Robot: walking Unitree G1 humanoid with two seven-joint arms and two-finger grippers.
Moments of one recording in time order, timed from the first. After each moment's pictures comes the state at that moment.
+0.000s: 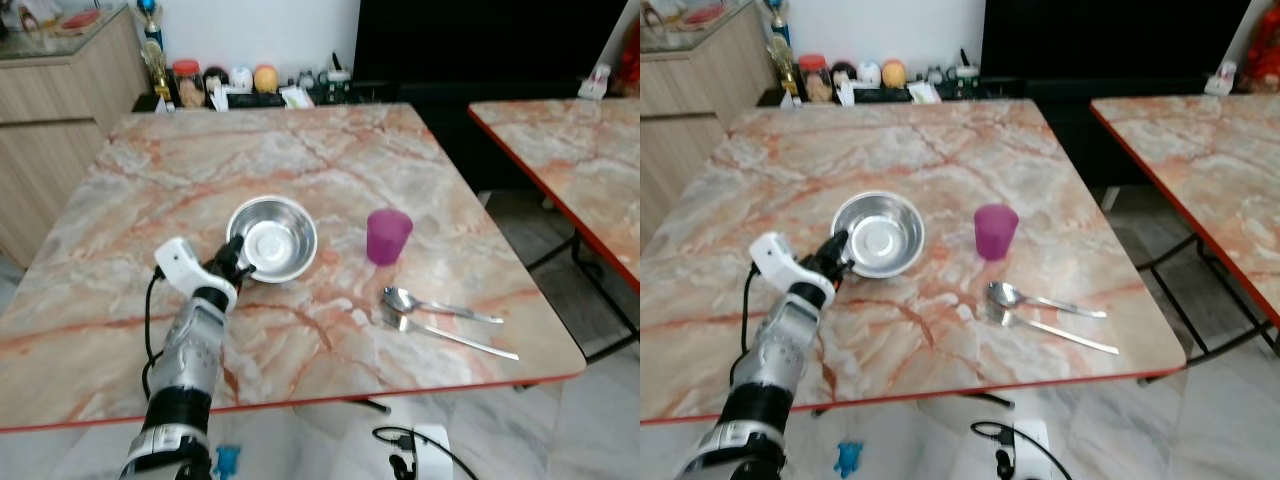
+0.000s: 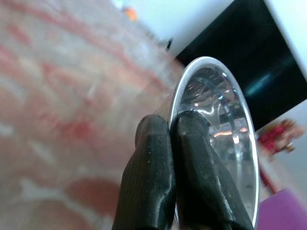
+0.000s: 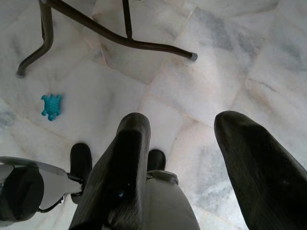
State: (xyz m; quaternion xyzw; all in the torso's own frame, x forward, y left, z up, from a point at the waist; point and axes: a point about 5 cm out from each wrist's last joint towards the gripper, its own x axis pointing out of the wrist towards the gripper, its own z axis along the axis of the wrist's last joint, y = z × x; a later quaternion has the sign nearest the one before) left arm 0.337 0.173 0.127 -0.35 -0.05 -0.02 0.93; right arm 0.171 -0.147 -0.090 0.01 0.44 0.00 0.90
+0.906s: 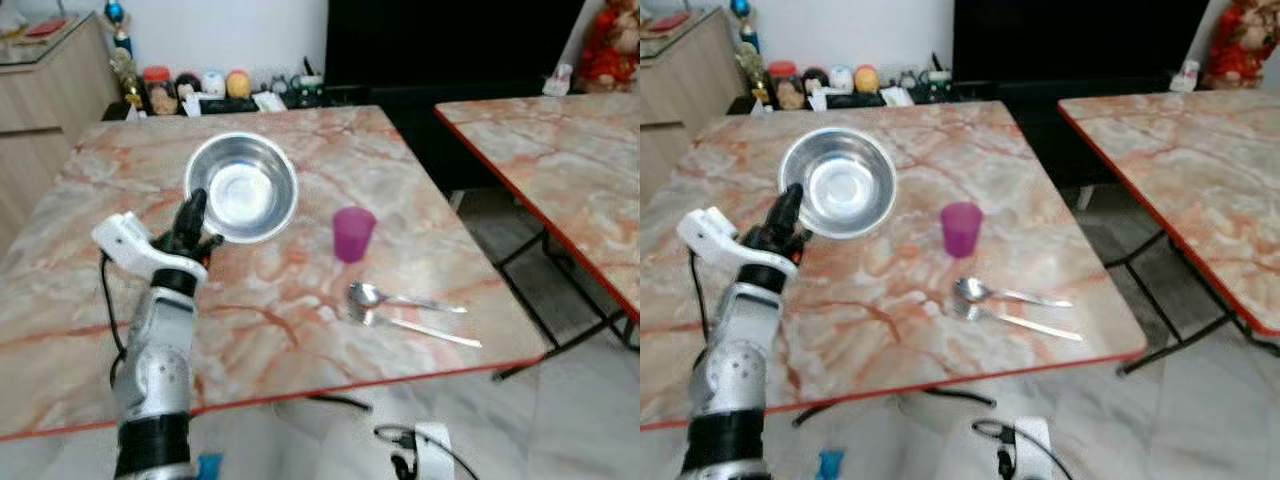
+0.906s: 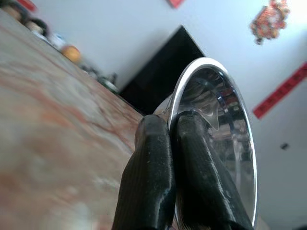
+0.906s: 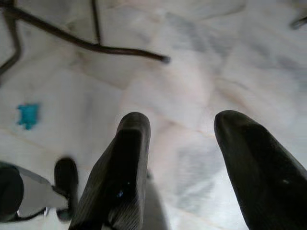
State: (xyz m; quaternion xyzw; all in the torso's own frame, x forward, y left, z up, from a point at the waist) left arm 0.314 0.173 0.186 -0.36 -0.15 -0.07 0.92; right arm 0.171 -0.152 -0.090 0.01 0.44 -0.01 0.90
